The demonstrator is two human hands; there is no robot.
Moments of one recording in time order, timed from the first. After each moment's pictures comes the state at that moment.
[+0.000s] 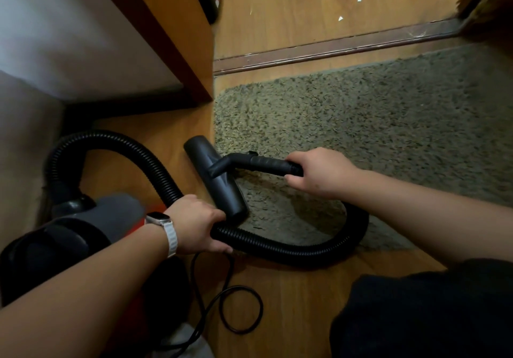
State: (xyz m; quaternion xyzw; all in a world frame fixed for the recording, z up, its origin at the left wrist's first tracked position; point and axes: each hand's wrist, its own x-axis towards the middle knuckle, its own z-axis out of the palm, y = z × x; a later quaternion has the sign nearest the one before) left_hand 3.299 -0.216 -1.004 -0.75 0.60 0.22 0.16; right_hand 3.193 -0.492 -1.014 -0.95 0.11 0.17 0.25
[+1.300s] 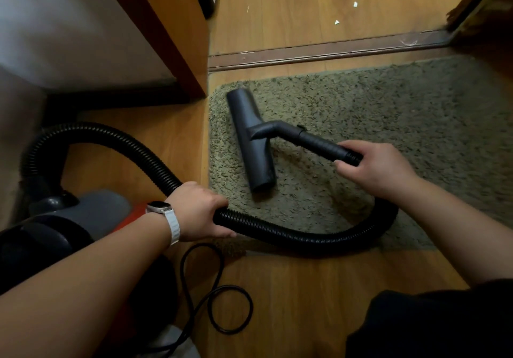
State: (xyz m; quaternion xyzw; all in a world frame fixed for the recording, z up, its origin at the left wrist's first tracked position) left_hand 3.305 -0.237 -1.011 -0.78 0.58 0.18 0.13; right_hand 3.136 -0.552 -1.001 -0.90 0.31 0.10 0.30
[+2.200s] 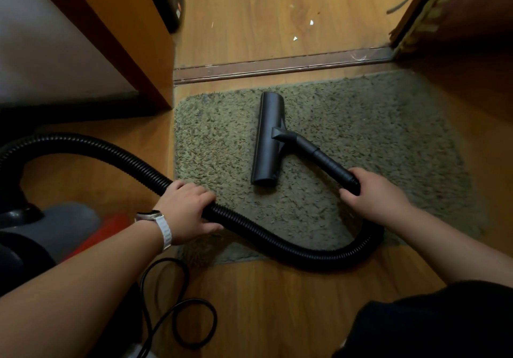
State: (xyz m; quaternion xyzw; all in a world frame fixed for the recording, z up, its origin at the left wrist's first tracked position) left_hand 3.283 -0.280 -1.024 -0.82 0.55 0.14 0.10; right_hand 3.060 -0.599 -1.033 -0.88 0.37 0.20 0.20
